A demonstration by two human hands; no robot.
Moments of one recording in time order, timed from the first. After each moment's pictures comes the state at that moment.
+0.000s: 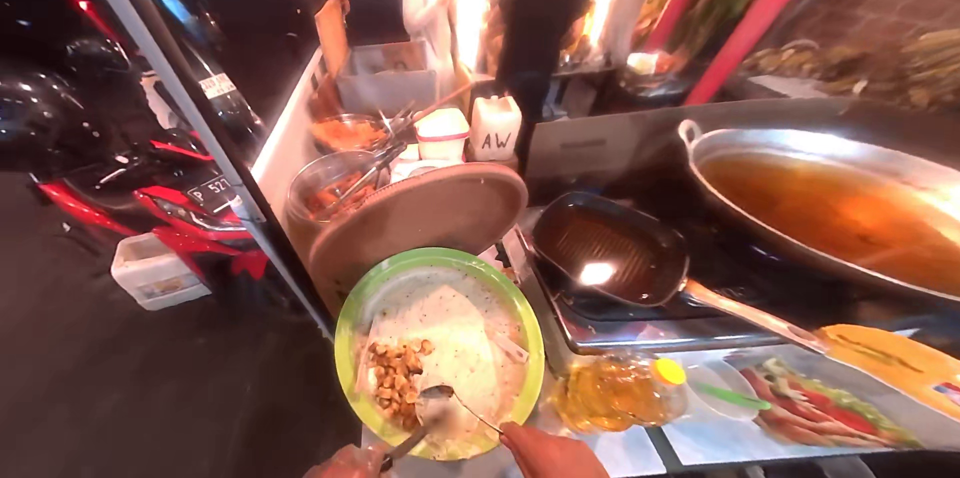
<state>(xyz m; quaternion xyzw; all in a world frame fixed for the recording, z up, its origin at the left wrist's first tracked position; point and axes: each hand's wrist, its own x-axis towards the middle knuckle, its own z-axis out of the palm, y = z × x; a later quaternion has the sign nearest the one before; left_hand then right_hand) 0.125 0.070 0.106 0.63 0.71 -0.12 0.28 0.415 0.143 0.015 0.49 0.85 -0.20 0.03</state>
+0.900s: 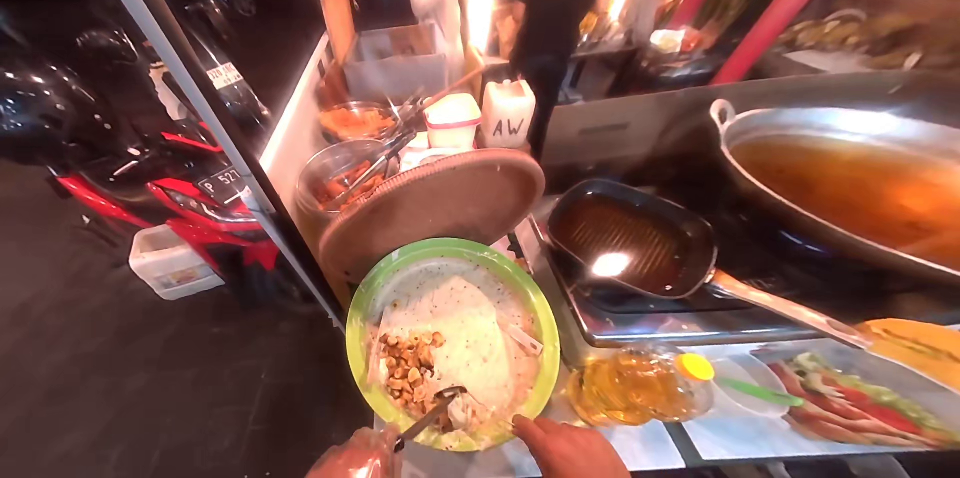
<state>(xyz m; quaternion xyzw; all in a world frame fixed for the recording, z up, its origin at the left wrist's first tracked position) 0.129 0.077 0.110 0.62 0.71 -0.16 0.28 0.420 0.143 -0.006 0.46 0.88 -0.10 -0.01</state>
